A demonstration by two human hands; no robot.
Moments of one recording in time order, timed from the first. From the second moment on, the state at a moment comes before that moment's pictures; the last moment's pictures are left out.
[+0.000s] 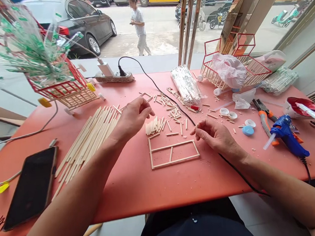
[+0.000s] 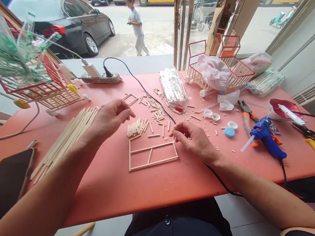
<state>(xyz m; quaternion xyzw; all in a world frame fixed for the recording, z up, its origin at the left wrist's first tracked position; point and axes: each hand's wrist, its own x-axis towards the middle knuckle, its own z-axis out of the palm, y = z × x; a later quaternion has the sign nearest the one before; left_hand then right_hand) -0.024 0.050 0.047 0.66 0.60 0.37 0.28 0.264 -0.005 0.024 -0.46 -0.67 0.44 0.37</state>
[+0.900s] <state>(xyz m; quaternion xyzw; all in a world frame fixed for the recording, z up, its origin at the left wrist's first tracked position) -0.018 0.020 0.045 0.50 0.52 0.51 0.47 0.263 -0.004 0.030 -0.45 -0.64 0.51 0.35</state>
